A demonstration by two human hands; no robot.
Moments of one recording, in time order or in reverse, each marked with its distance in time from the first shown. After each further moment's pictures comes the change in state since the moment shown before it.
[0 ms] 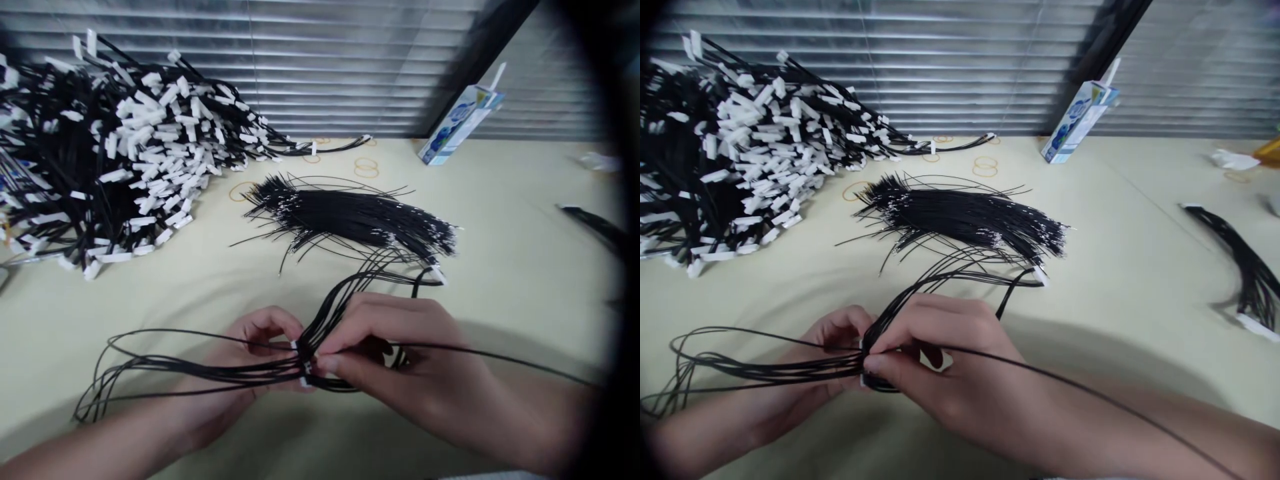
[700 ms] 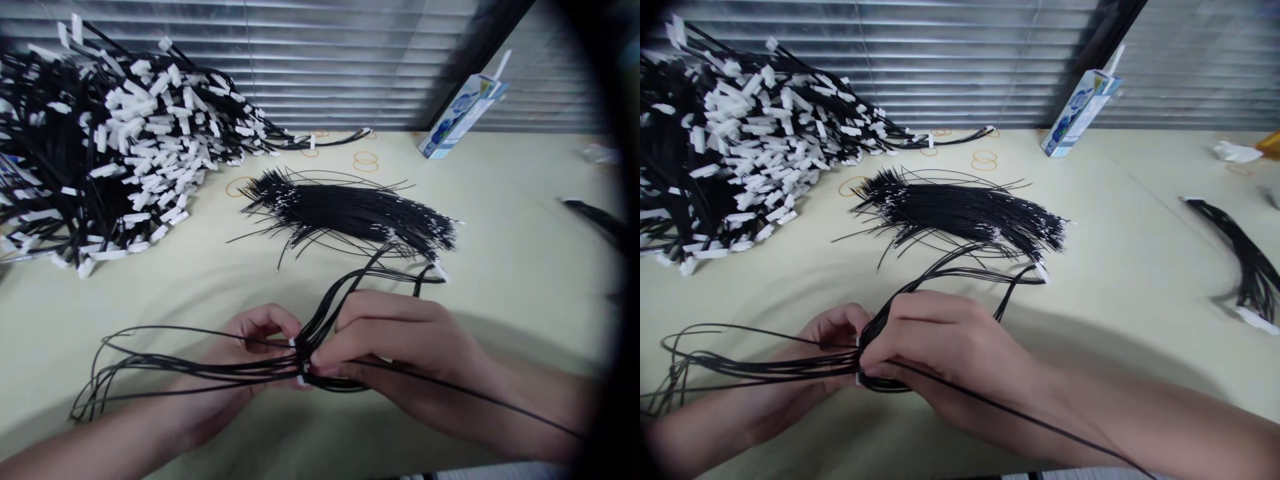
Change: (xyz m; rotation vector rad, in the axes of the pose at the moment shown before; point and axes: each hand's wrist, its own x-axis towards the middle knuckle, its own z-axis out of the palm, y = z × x) left_hand -0.002 0.003 0.002 -0.059 0.008 -0.026; right_hand 0.003 0.009 -0.010 -0.068 -0.208 -0.242
